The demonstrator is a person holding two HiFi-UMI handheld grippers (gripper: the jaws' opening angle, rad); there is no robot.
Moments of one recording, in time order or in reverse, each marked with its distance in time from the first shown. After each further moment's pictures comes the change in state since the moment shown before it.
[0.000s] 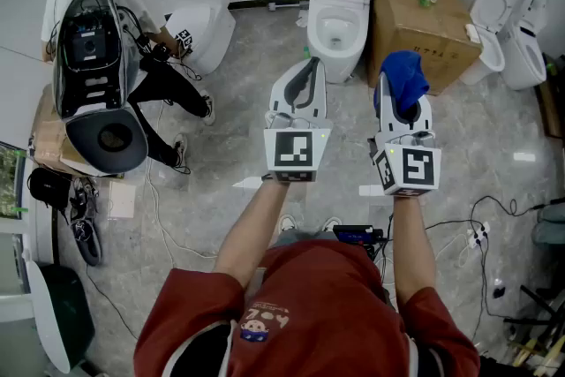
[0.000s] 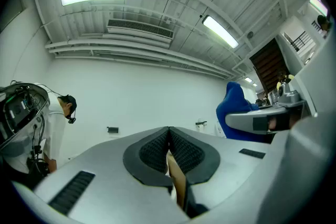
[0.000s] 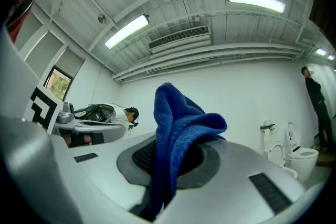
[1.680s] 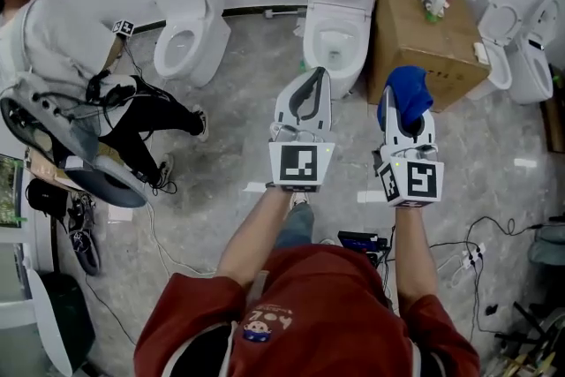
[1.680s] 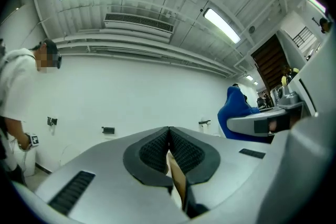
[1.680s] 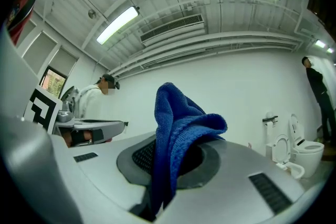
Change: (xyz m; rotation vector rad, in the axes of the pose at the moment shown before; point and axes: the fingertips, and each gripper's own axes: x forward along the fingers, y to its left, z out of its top) left arm 0.151 0.017 -0.055 0.010 -0.016 -0.002; right arm 0.121 -0.094 -0.066 0.040 0.045 -0.005
